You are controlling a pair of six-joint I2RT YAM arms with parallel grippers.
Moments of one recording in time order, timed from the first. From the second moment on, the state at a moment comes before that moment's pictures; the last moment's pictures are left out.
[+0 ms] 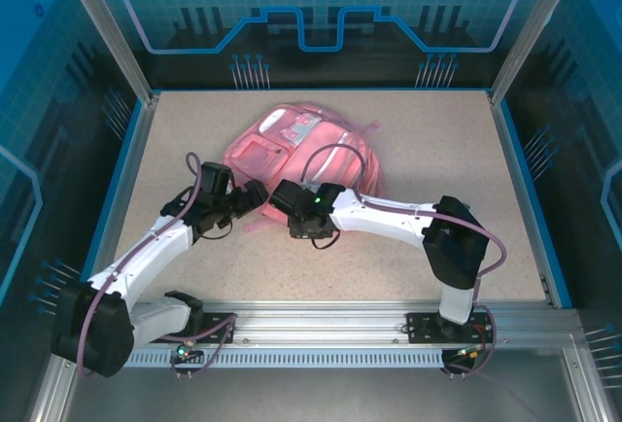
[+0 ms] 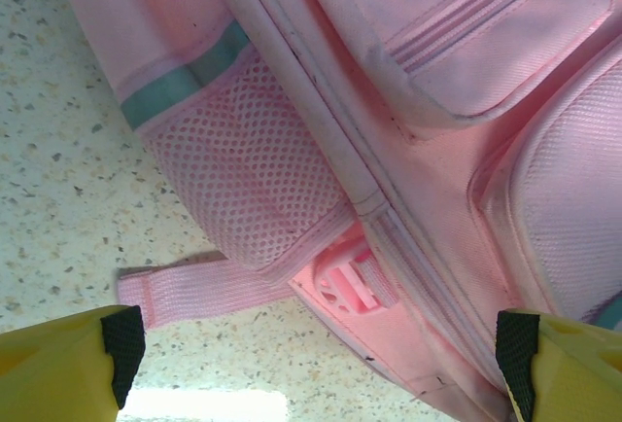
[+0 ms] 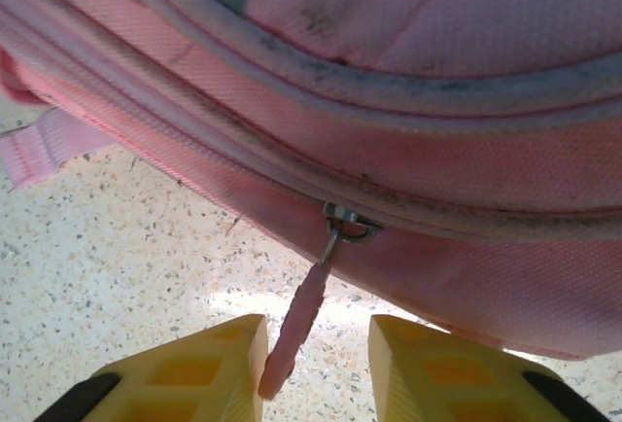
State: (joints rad) left arm -0.28 1.13 0.69 -0.43 0.12 -0.85; right arm 1.03 1.84 1.41 -0.83 0.20 1.03
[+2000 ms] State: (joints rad) left arm -0.32 1.32 0.62 -0.01 0.29 -1.09; right arm 0.74 1.48 1.14 -0.73 0.26 0.42
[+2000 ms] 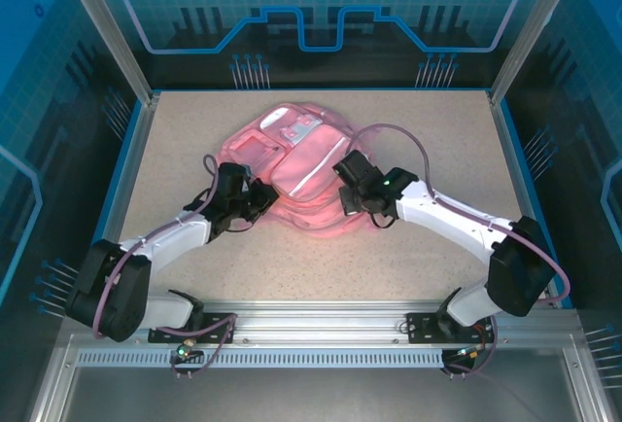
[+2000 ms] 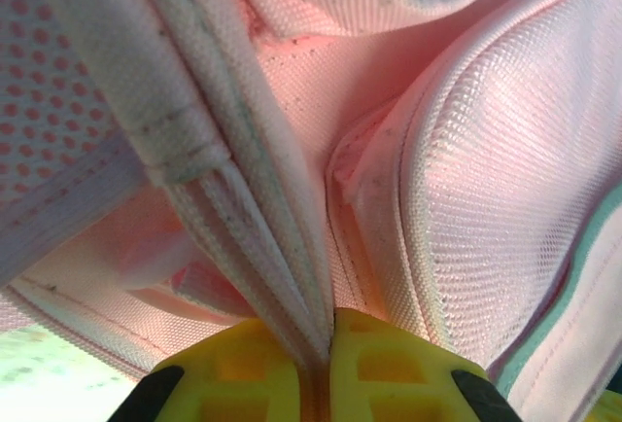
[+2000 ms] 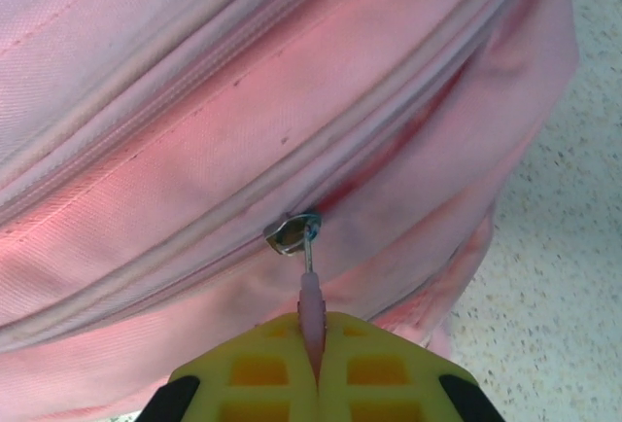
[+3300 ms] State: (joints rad) left arm -0.08 1.06 0.59 -0.31 0.31 -1.13; right arm 0.92 1.92 1.50 -0.41 -0.27 0.20
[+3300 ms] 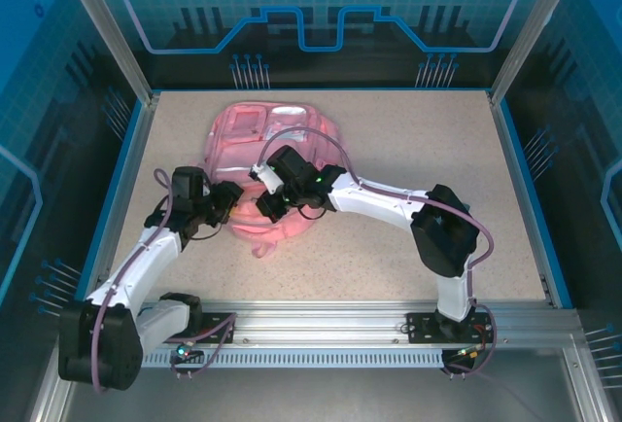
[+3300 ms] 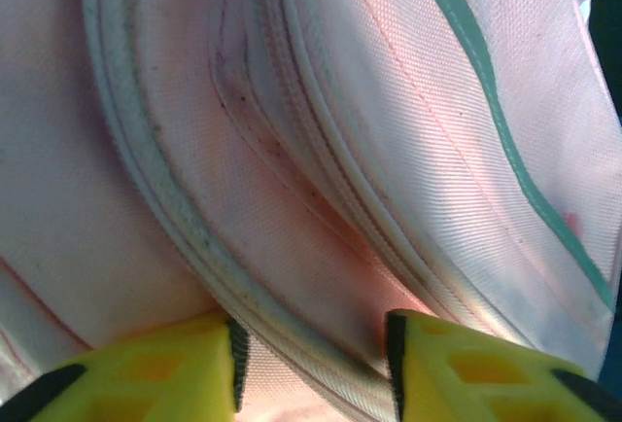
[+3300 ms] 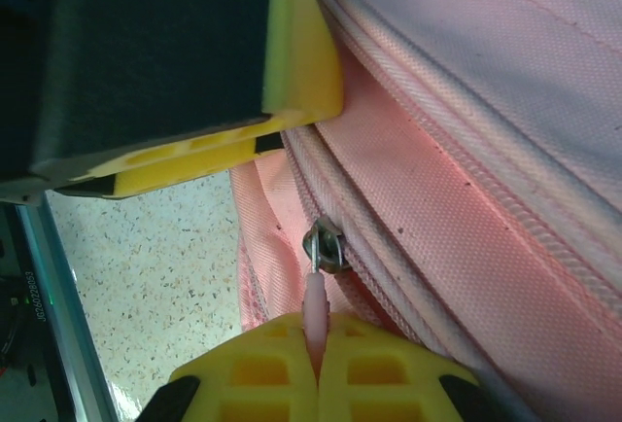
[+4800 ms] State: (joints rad) left arm -0.08 0.97 0.59 -0.47 0.37 -0.85; right arm 0.62 1.88 1.56 -0.72 0.03 0.31
